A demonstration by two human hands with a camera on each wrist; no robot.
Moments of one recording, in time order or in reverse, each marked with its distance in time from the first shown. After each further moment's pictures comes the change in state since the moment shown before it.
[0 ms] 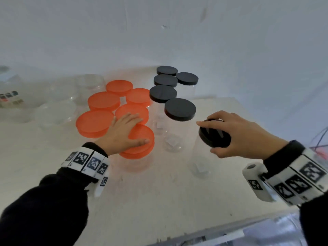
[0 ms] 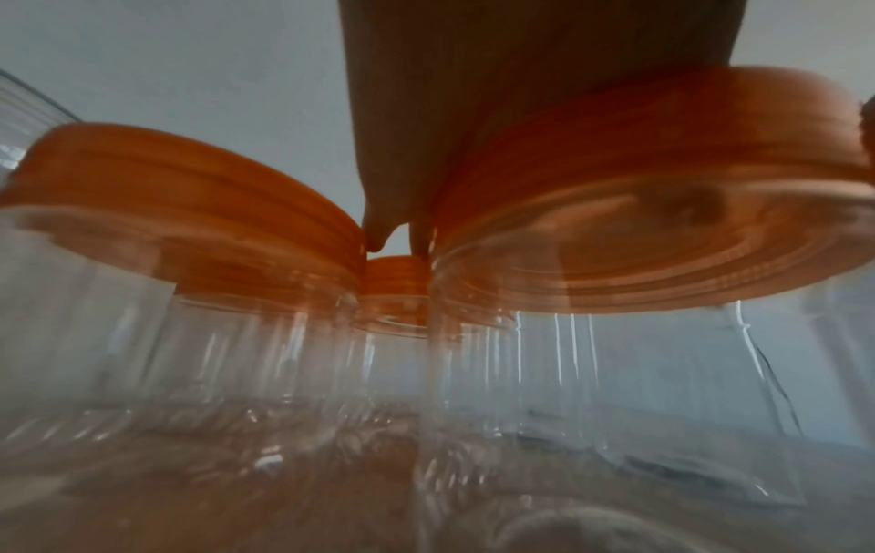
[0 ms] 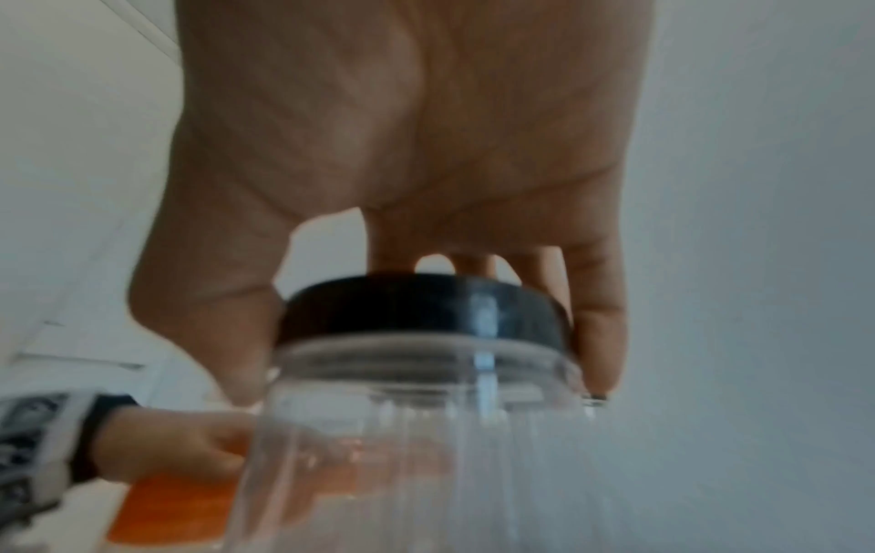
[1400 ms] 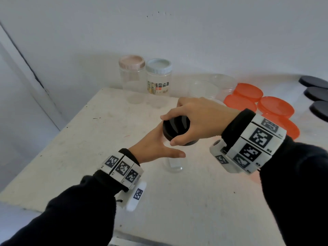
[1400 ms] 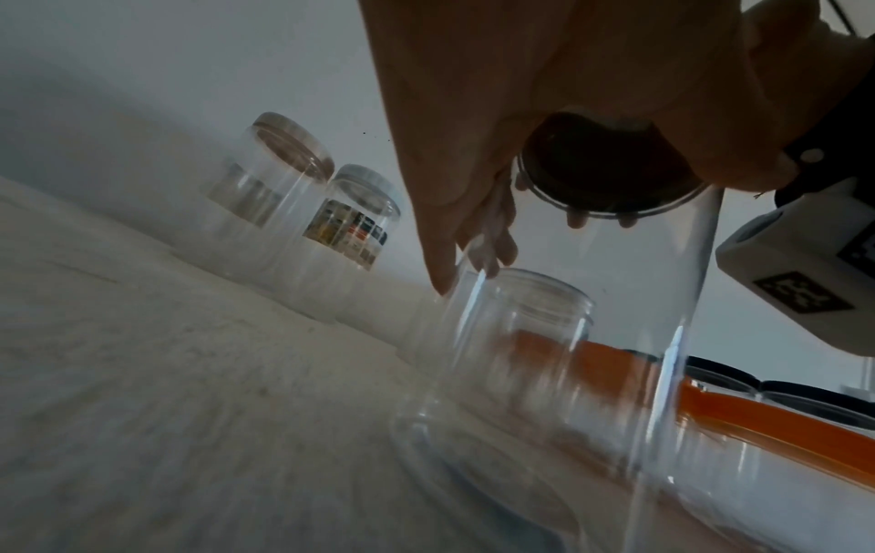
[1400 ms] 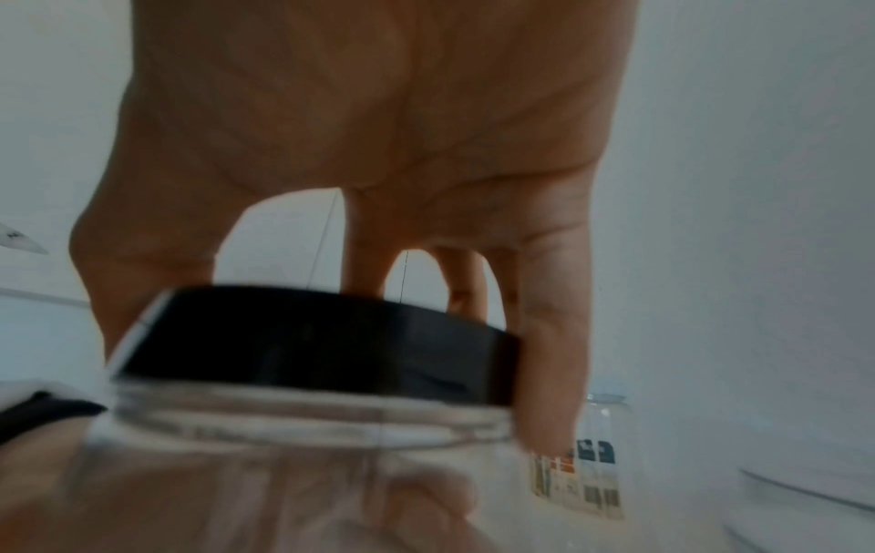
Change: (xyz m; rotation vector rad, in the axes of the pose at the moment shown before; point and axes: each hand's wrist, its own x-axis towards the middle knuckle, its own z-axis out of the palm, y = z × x) left_hand -0.202 -0.210 -0.091 -0.845 0.164 -0.135; right_hand 0.188 -0.413 0.021 -0.112 -0.130 -0.576
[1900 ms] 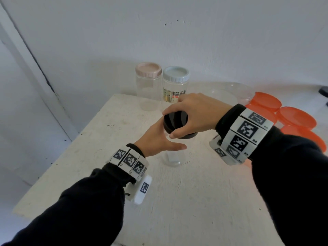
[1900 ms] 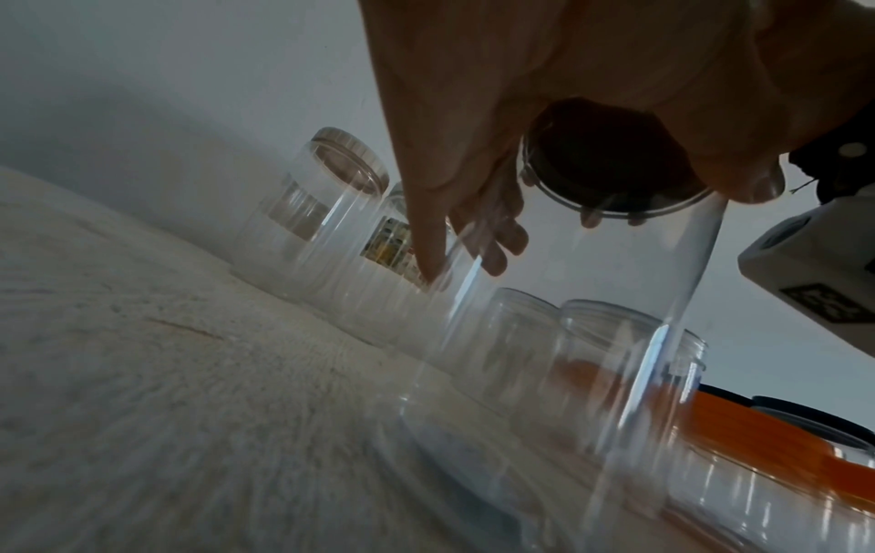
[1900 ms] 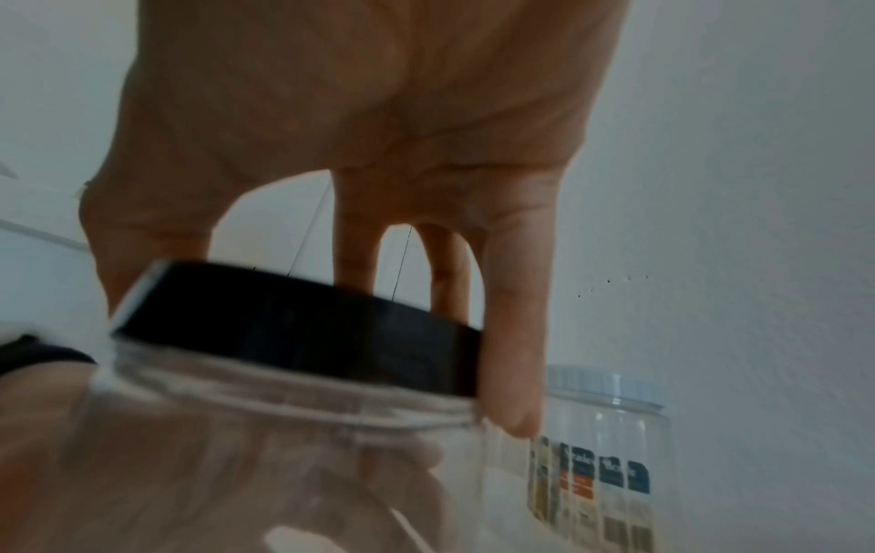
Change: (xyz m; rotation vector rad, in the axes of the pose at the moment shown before) left_hand 0.016 -0.025 -0.057 0.048 0.161 0.027; right_hand 0.064 -0.021 -0.010 -0.028 0.074 -0.052
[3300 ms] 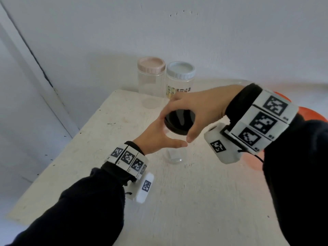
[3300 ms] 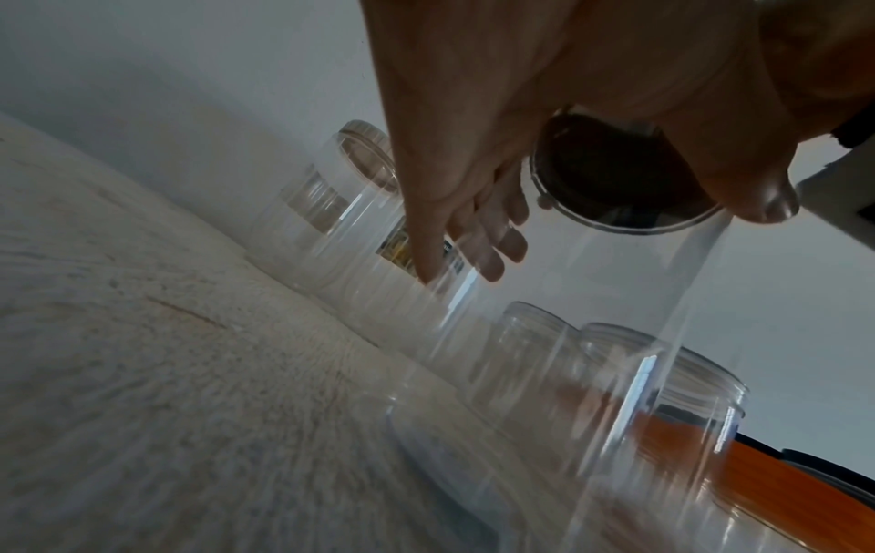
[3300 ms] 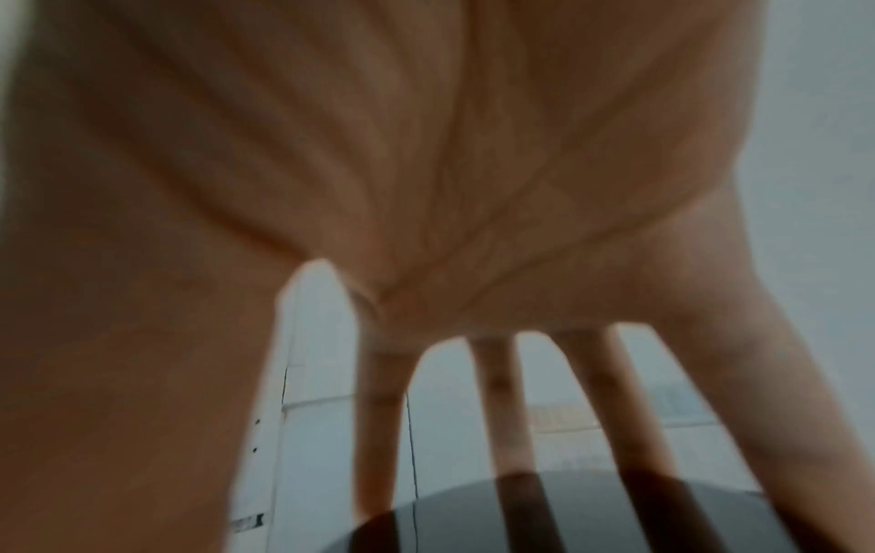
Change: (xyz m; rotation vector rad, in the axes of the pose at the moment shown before) left_hand 0.013 -0.012 -0.009 -0.063 -0.025 0.027; right_hand 0.025 0.003 -0.026 0.037 -0.439 0.004
